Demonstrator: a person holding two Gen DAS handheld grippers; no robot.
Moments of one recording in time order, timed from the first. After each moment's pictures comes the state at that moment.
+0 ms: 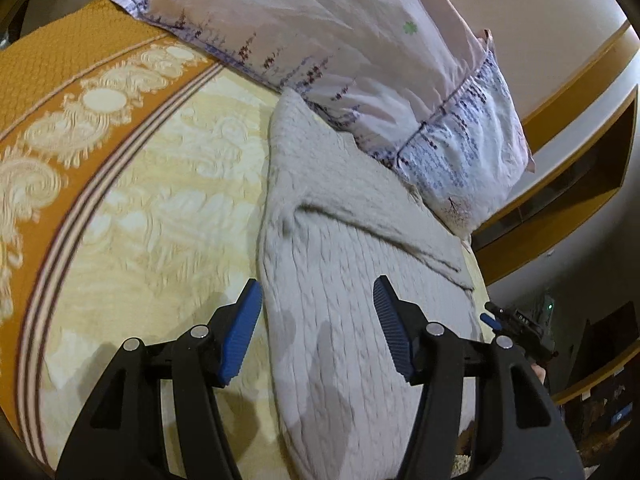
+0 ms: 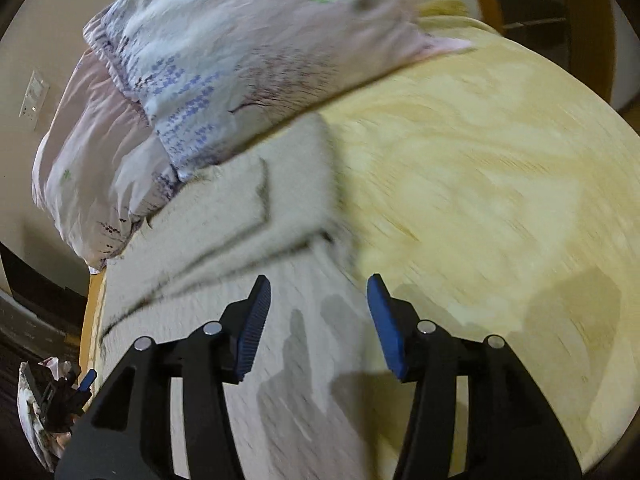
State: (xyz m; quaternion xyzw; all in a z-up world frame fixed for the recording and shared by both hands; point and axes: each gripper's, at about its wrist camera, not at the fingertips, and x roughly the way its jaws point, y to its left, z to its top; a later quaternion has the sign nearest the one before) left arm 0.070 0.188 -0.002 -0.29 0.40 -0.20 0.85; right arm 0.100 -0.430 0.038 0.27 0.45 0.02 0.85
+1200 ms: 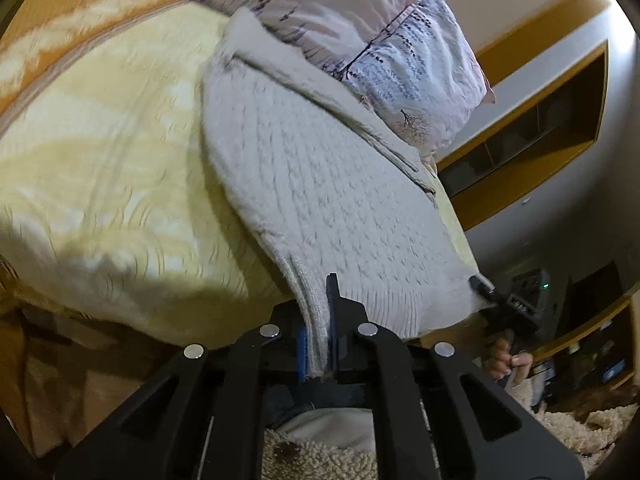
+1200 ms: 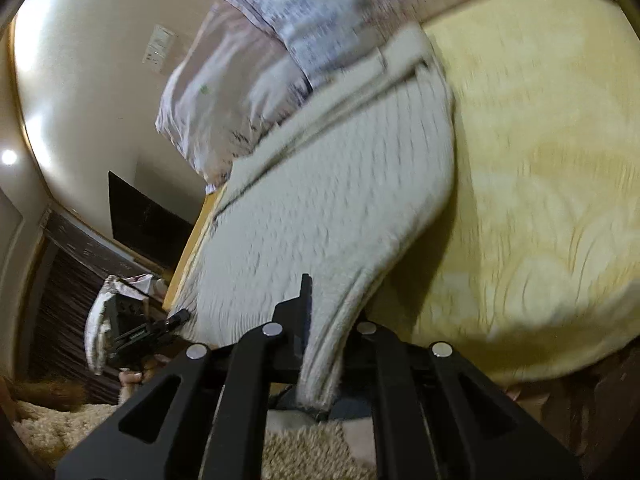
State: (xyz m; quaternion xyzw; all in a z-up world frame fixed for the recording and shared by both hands) left arm -0.050 0.133 -0.020 -0.26 0.43 -0.26 0.83; right arm -0.041 -0.379 0.041 0.29 0.41 0.23 0.83
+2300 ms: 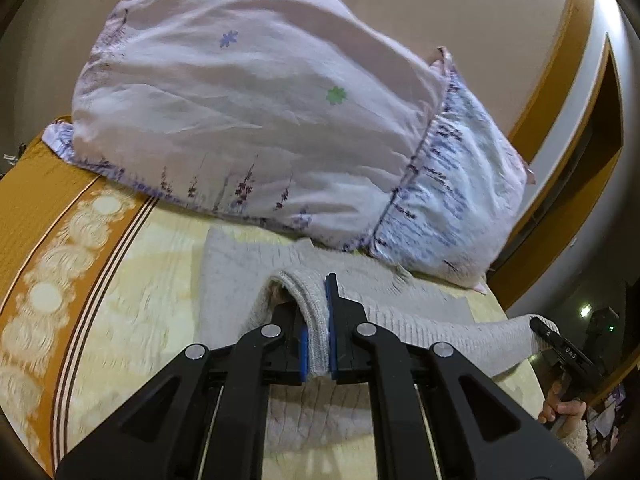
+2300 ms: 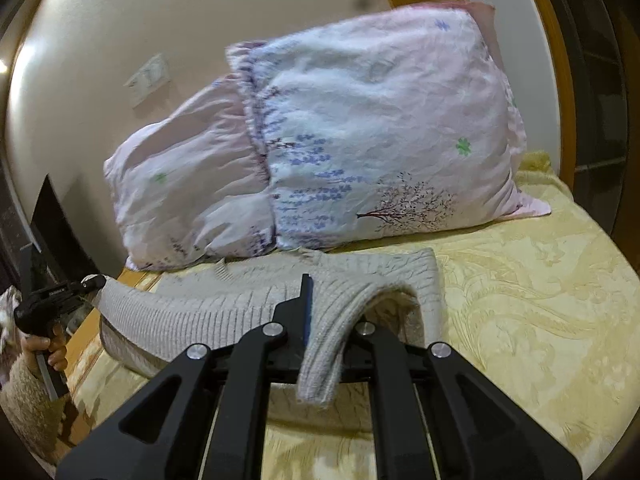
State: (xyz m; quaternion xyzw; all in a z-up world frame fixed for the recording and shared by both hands) left arm 0.160 0.128 0.082 -0.19 0.30 -0.17 0.92; right arm 0.136 -0.361 0.130 0.14 0.30 0.11 0.94
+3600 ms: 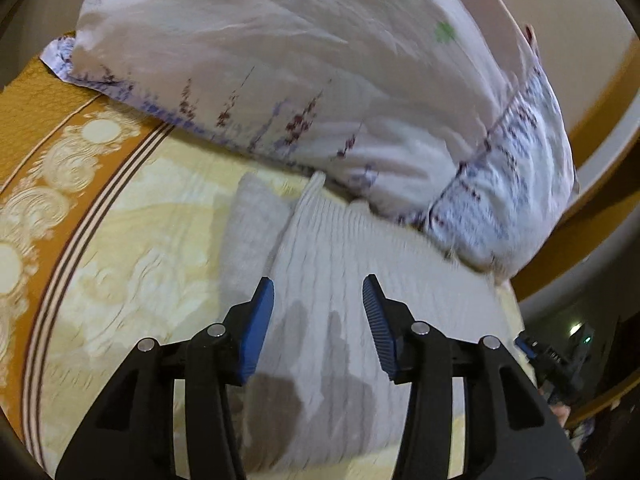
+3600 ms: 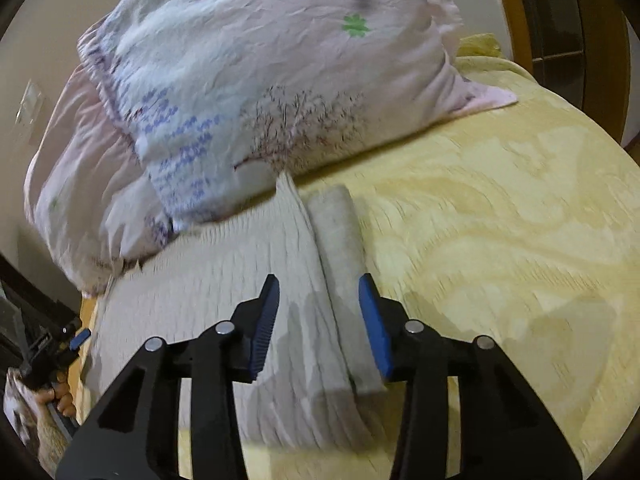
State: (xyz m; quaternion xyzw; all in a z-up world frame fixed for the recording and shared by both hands) left arm 0.213 0.147 0.014 -0.23 0.39 -0.16 0.88; right arm 0.190 -0.418 0.048 0.22 0.41 0.03 0.88
